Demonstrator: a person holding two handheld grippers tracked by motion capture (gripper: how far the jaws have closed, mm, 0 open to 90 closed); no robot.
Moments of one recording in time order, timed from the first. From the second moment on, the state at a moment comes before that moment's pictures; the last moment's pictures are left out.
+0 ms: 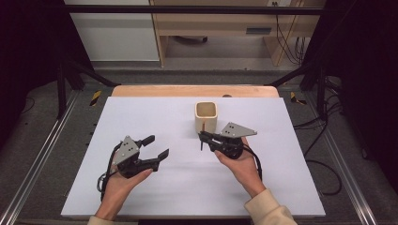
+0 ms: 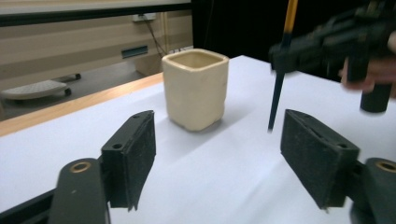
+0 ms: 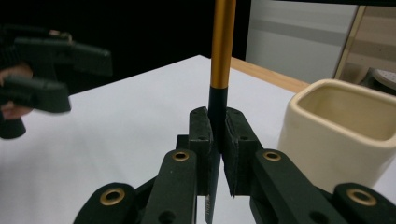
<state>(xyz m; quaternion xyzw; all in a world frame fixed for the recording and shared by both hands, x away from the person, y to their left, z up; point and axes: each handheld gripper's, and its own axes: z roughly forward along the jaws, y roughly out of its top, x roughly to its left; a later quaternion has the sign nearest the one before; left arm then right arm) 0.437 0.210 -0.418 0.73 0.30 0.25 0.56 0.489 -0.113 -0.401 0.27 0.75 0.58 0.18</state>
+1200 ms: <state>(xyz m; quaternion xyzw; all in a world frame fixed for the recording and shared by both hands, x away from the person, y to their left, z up) 0.432 0.249 -0.453 0.71 0.32 0.25 0.57 0.585 -0.125 -0.312 0.30 0.71 0.58 0.27</state>
